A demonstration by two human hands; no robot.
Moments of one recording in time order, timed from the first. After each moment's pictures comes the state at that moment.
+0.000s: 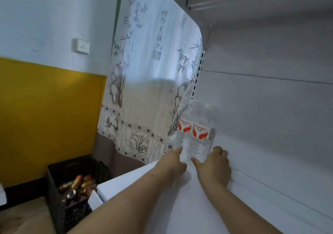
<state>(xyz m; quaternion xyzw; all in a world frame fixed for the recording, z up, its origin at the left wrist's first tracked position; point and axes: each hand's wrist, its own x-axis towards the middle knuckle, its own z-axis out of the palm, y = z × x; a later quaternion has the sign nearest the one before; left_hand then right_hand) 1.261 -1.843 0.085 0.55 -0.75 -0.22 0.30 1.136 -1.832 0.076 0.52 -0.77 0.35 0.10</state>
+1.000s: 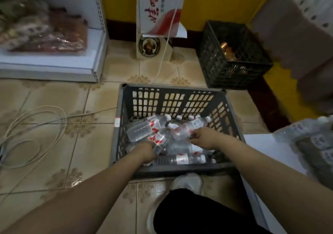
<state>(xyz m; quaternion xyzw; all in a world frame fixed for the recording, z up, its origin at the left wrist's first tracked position) 1.654 -1.446 -0.384 0.81 -0.39 -0.42 0.07 1.515 -1.608 -0.285 0.84 -0.38 -0.35 -0.18</state>
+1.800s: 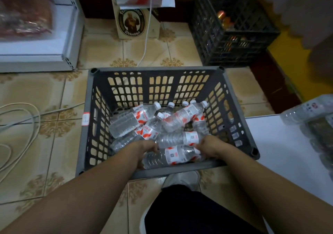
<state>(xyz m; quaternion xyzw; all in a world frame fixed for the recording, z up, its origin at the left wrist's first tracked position) 1.631 -1.512 -0.458 0.72 0.04 -0.67 0.18 1.455 -1.649 -0.404 0.73 -0.52 -0.32 -0.31</state>
